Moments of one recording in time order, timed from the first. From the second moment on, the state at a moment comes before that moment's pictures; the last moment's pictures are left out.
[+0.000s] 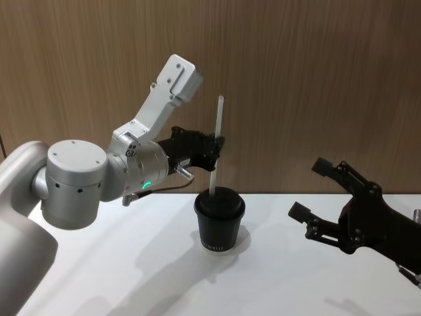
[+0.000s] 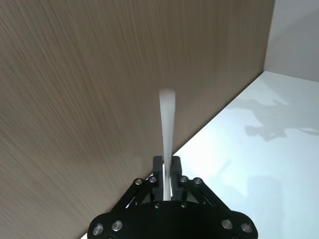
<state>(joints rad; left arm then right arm) -0.77 0.22 0.57 -1.36 -0.34 0.46 -0.32 0.16 0.59 -0.16 -1.72 0.69 -0.12 0.85</state>
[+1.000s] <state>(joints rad) -0.71 0.25 0.54 -1.42 -0.35 0.42 -0.34 0.16 0.56 -0.15 -1.75 0.70 -0.10 0.78</state>
